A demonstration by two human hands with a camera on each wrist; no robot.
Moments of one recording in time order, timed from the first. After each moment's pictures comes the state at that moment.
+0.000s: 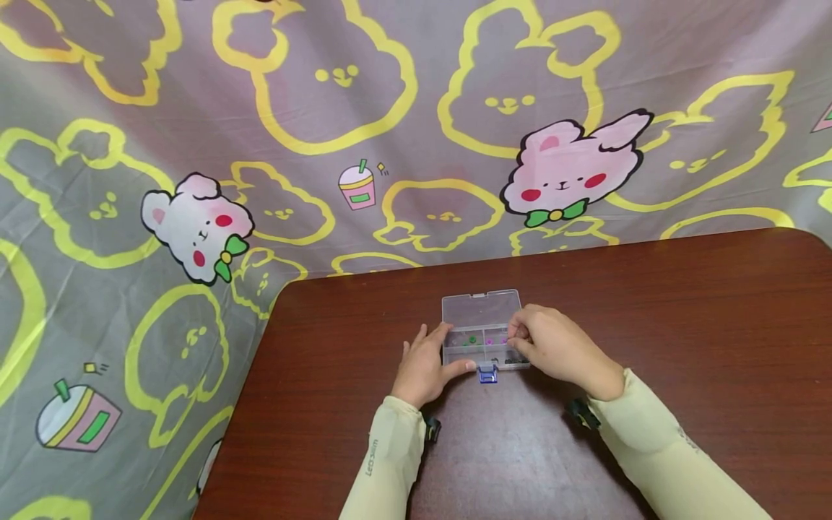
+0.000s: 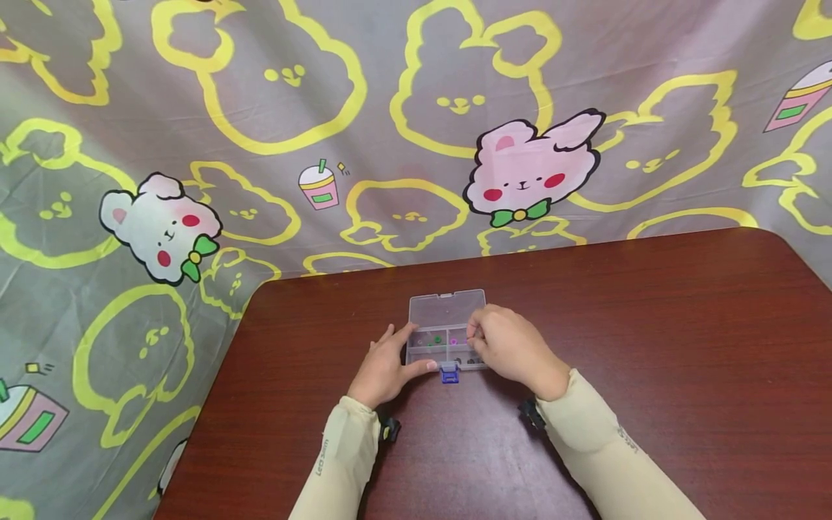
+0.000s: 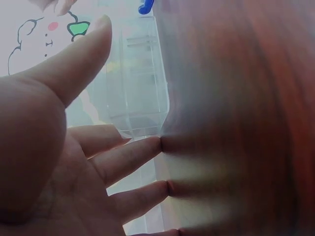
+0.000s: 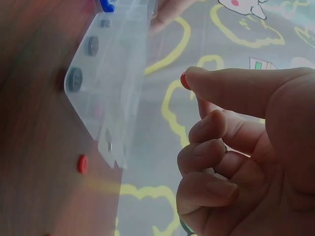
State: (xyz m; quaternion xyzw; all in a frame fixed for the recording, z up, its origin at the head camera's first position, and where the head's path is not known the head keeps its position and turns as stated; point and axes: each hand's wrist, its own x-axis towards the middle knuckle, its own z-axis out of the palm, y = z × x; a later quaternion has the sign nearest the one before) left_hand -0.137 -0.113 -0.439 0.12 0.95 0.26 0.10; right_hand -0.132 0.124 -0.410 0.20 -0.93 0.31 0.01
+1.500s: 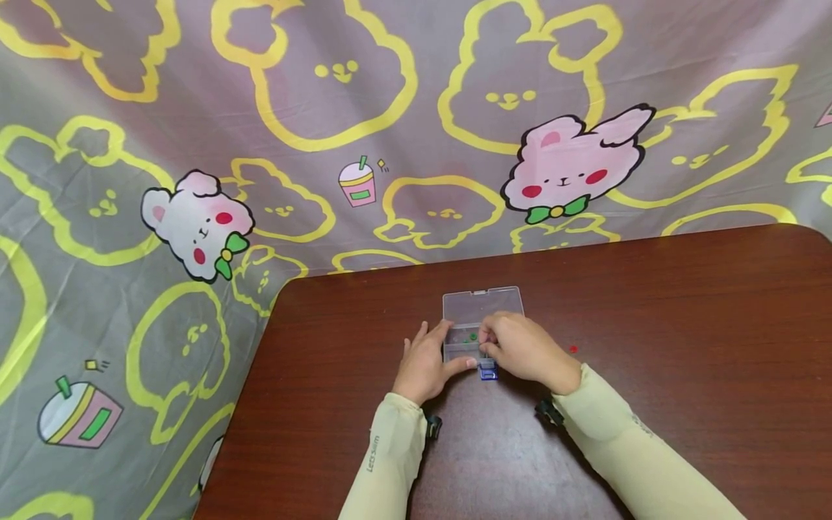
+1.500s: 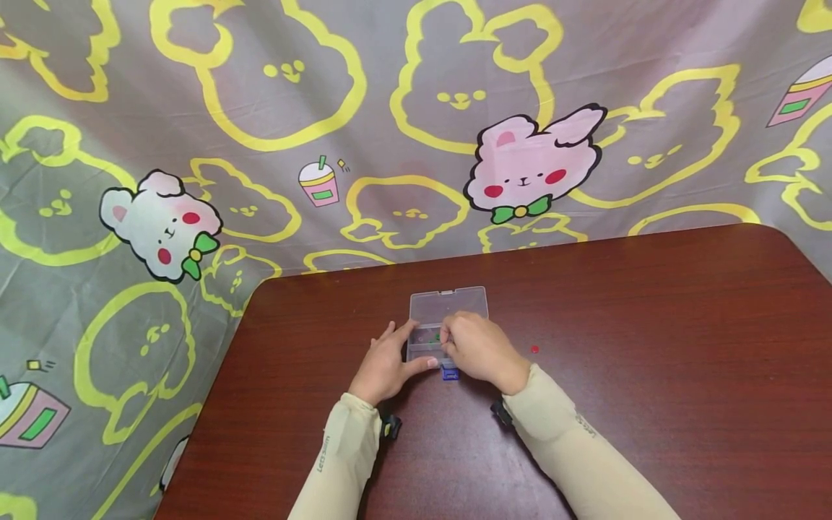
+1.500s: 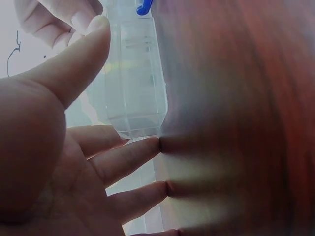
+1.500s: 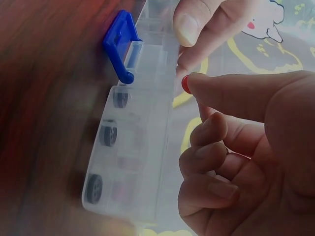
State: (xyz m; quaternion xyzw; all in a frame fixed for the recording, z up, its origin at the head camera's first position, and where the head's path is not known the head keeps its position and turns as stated) left_hand -0.137 -0.113 -0.437 0.12 0.95 0.26 0.11; right_hand -0.142 0.084 -0.425 0.22 -0.93 0.31 -0.02
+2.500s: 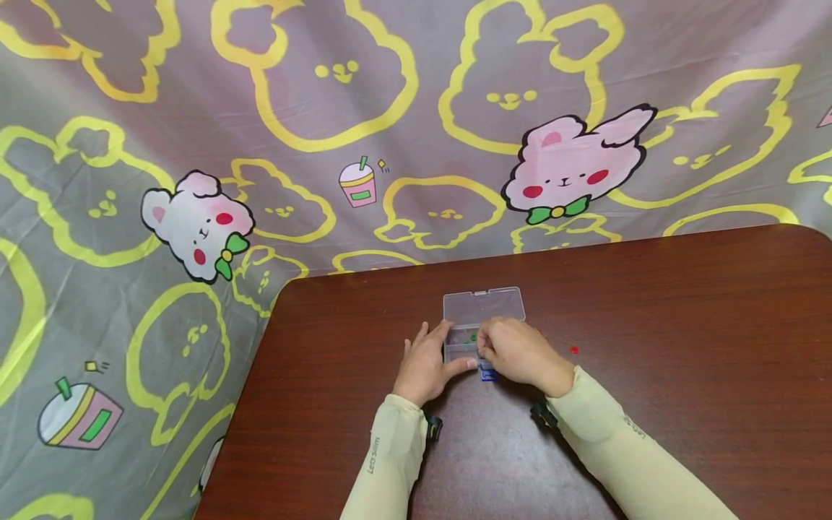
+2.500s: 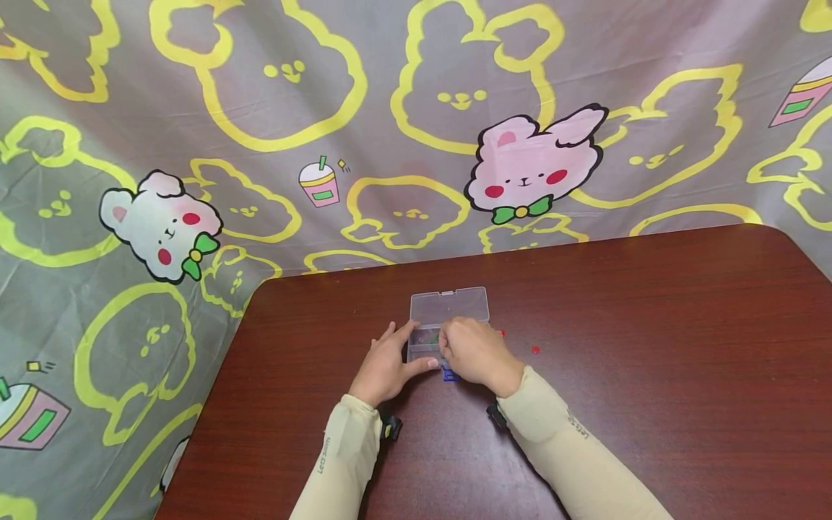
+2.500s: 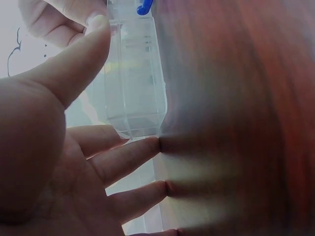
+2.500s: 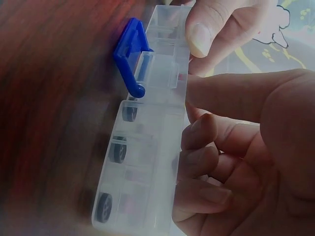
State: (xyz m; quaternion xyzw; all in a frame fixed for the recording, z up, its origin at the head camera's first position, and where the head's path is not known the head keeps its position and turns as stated) left_hand -0.137 -0.114 -0.438 0.13 0.95 0.26 0.10; right_hand -0.143 0.076 -0.432 0.21 -0.93 0.30 -0.03
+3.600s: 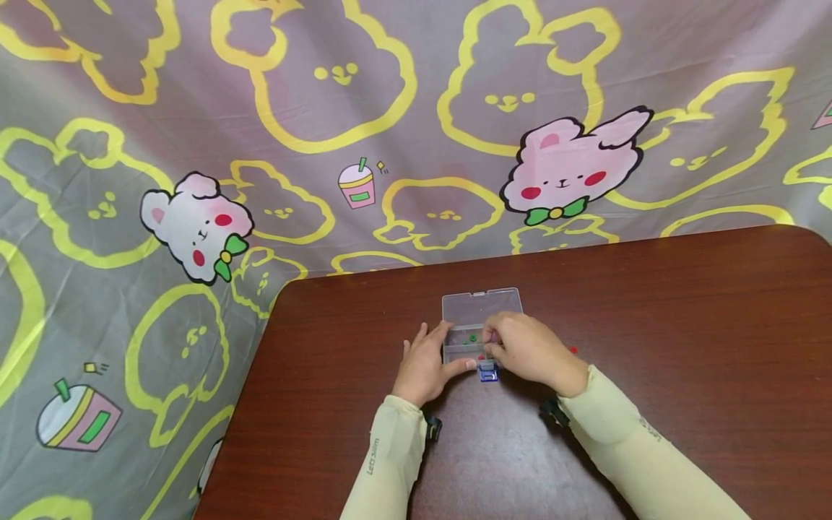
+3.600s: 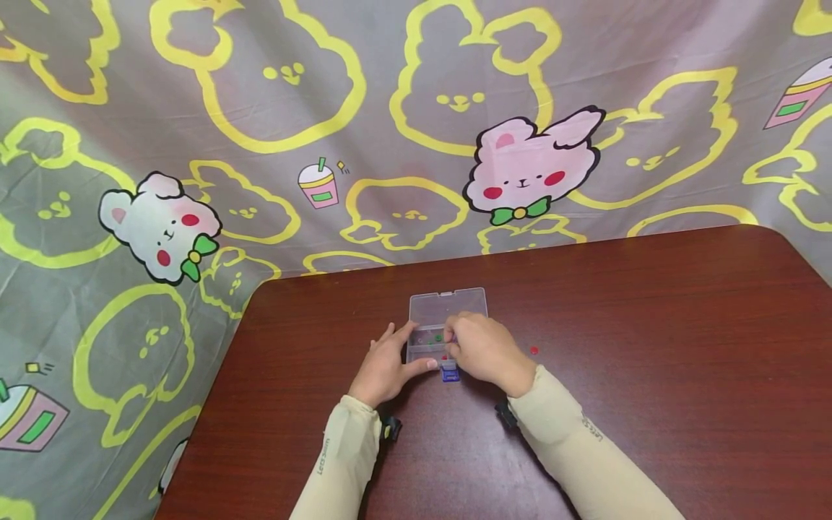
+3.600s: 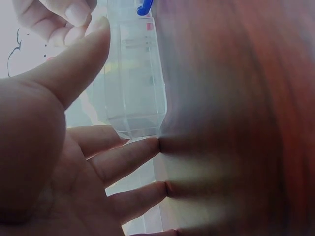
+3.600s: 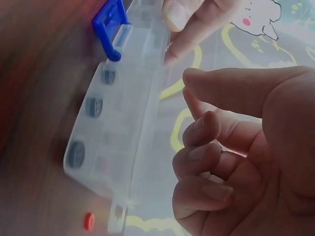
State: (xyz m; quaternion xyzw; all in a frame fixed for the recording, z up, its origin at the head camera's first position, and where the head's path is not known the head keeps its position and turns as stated) left_hand -0.136 -0.113 -0.436 0.12 0.95 0.26 0.10; right_hand -0.140 0.089 -0.419 0.22 -0.93 0.29 -0.02
